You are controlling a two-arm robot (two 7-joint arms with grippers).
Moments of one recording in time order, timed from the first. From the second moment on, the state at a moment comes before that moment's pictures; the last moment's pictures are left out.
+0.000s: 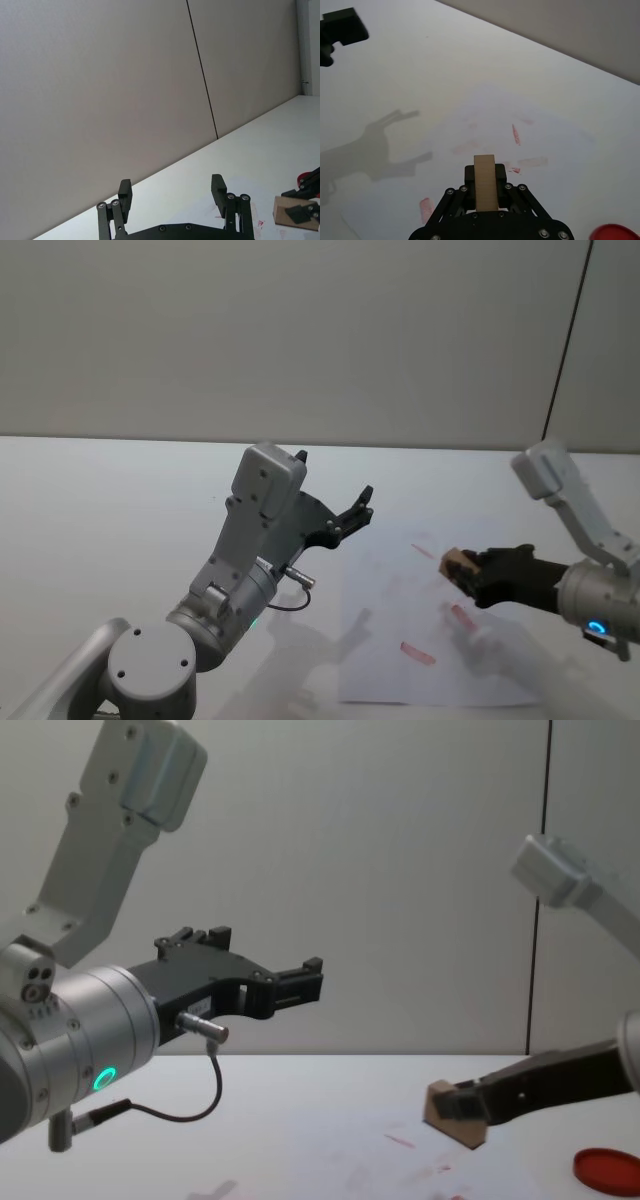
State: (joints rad) left arm -0.24 0.38 0.45 -1.63 -0.20 0.01 -0.01; right arm 0.39 0.35 -0.42 -1.51 0.24 0.59 0.46
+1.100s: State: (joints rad) left arm -0.24 0.38 0.45 -1.63 -0.20 0.01 -0.01; right arm 0.32 0.43 -0.33 -1.49 0.35 0.49 0.20
